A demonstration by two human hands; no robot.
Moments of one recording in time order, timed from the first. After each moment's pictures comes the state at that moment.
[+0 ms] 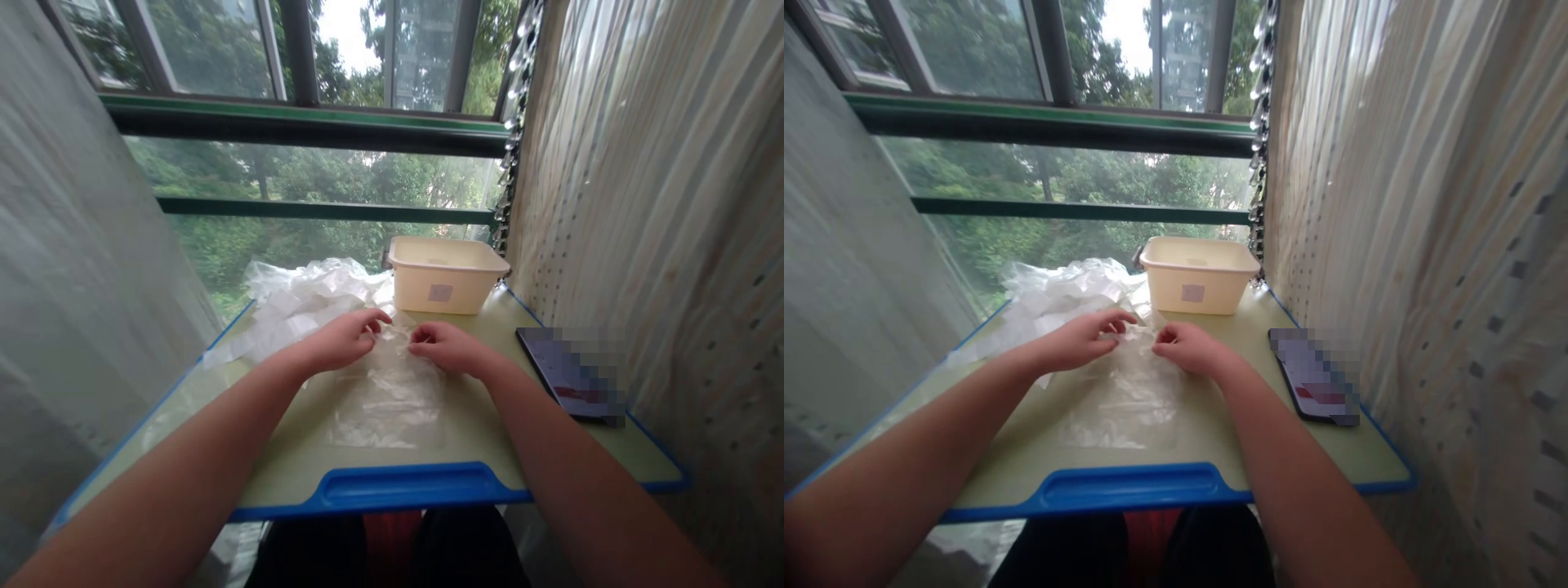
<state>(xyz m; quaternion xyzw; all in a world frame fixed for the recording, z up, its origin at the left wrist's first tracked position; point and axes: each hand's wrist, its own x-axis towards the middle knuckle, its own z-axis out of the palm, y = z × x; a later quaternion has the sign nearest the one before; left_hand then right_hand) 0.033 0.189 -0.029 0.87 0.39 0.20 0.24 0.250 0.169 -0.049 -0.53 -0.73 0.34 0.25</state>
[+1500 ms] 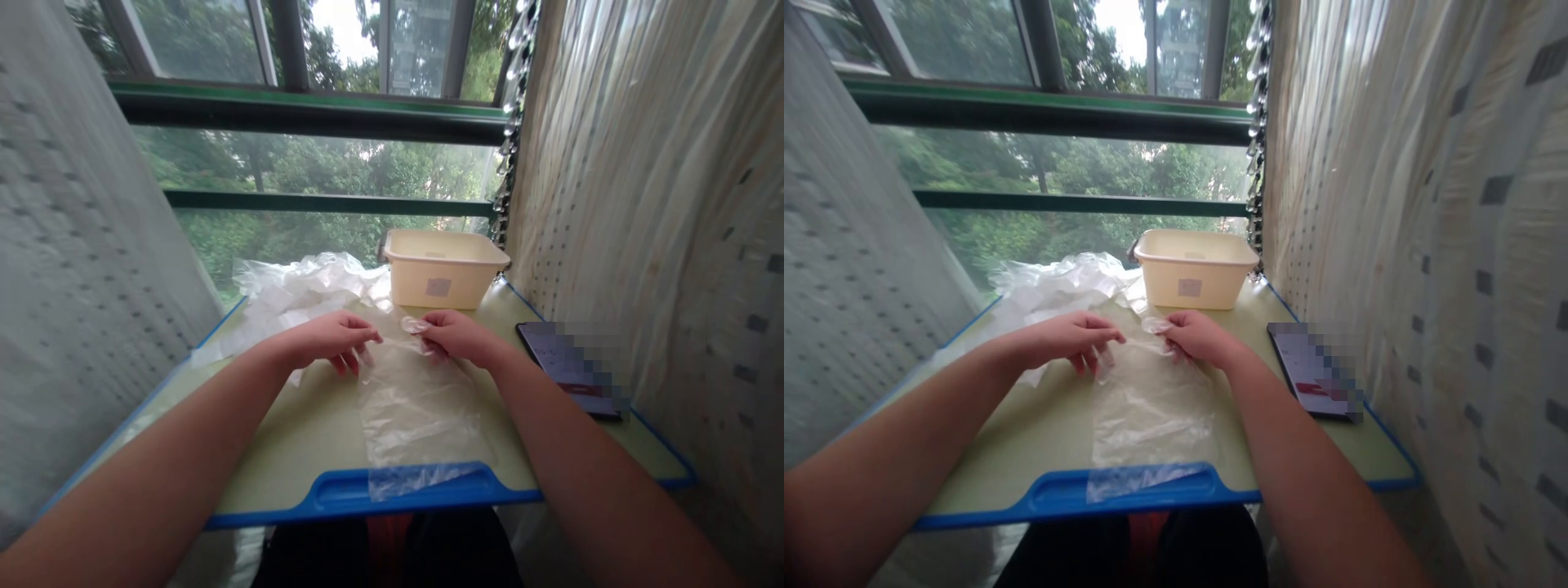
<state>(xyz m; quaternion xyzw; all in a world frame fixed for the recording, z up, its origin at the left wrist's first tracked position) 0.034 0.188 -0.020 0.71 0.47 0.09 0.51 0.263 0.174 -0.049 -0.52 -0.66 0.46 0.29</state>
